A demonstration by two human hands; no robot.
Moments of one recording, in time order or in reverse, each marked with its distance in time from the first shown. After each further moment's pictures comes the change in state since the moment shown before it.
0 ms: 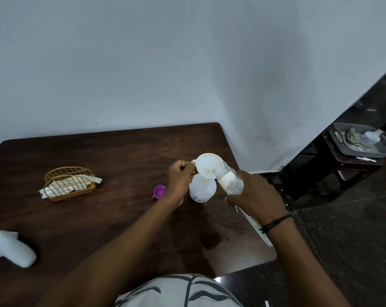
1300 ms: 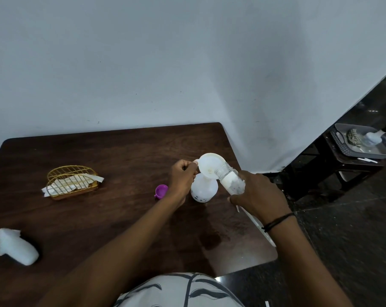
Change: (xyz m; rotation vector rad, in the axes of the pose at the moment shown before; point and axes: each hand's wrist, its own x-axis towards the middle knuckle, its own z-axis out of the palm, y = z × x) left_hand -0.004 0.005 0.001 0.024 0.006 0.001; right_hand -0.002 -0.004 -0.008 -0.086 -0.044 0.015
